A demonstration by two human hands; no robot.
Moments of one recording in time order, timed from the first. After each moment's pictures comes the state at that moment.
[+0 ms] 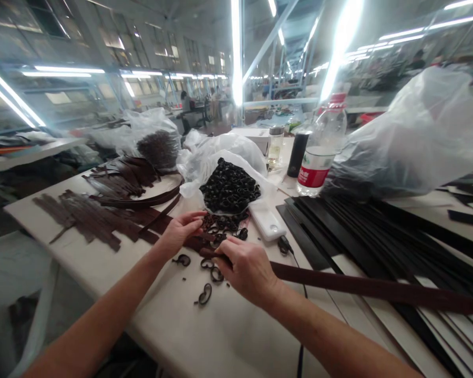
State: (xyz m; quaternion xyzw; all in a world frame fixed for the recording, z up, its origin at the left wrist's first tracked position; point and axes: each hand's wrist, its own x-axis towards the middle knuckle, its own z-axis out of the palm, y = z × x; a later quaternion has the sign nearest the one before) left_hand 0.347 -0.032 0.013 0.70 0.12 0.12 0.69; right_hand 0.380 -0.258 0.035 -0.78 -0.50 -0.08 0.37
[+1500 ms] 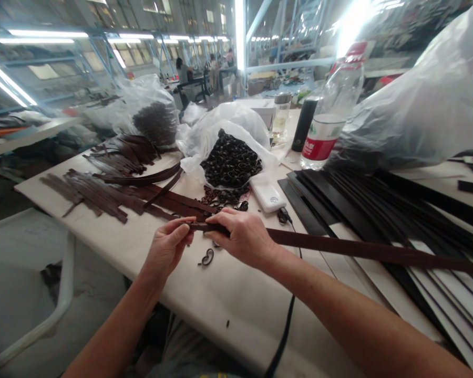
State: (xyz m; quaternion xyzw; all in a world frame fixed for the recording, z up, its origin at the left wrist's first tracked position) left_hand 0.264 -0.091 0.018 0.52 0.18 0.21 0.81; right_hand 0.373 -0.259 0.044 -0.75 -0.53 -0.05 0.38
